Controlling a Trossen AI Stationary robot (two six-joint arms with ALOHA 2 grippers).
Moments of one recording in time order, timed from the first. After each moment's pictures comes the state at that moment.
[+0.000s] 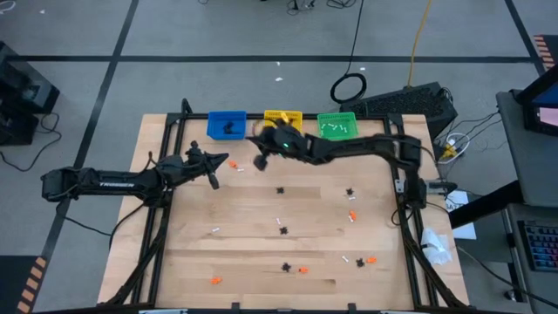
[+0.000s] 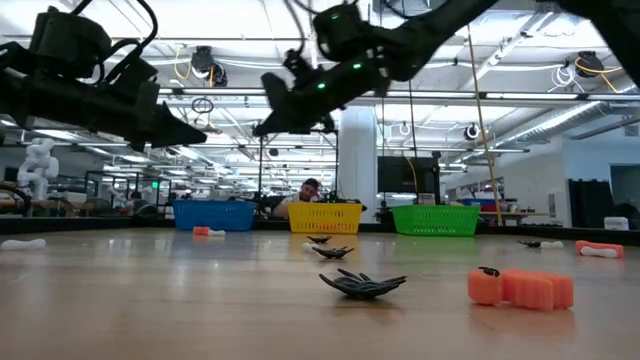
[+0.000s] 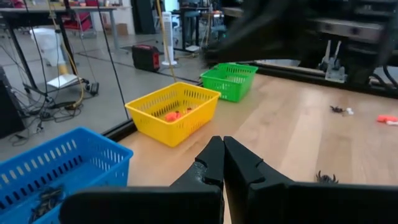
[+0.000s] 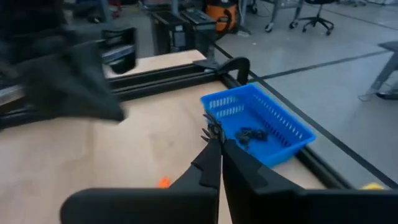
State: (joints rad) left arm 0.27 0.72 0.01 0.62 -0.25 -0.05; right arm -0.23 2.00 1.44 0.30 0.21 0.05
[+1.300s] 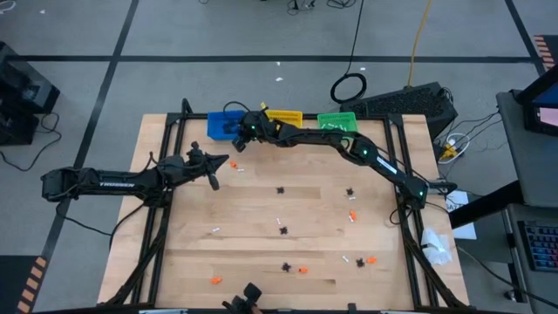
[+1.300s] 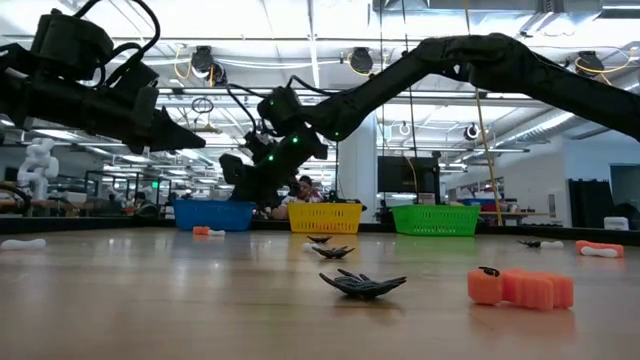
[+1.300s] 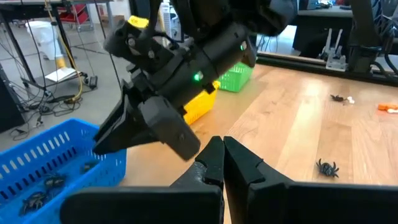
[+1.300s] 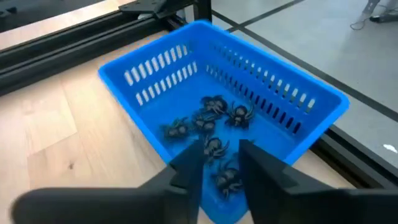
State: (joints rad) left arm 0.27 0.72 0.00 0.58 -0.24 -0.05; right arm -0.37 2.56 2.13 -0.01 0.15 0.20
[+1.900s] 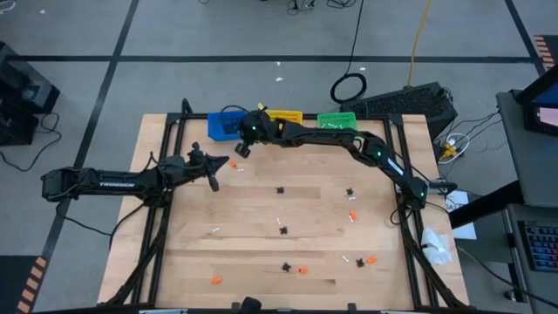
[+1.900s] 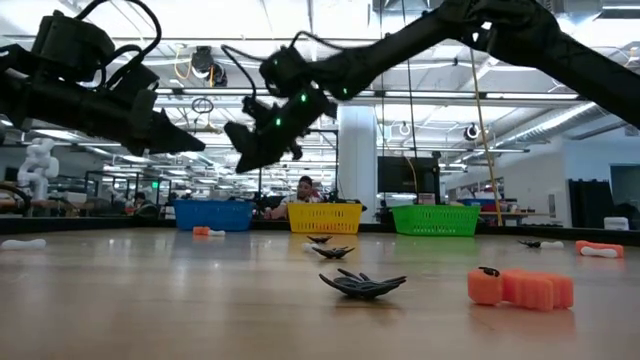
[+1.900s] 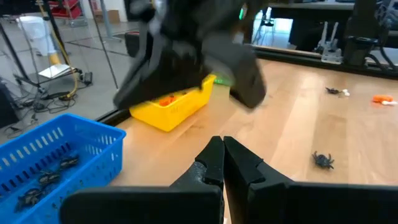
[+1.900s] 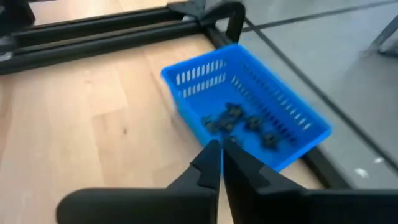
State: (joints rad) left arm 0.27 0.72 0.00 0.56 -0.22 -0.05; right arm -0.32 2.39 2.05 -0.16 0.15 0.02
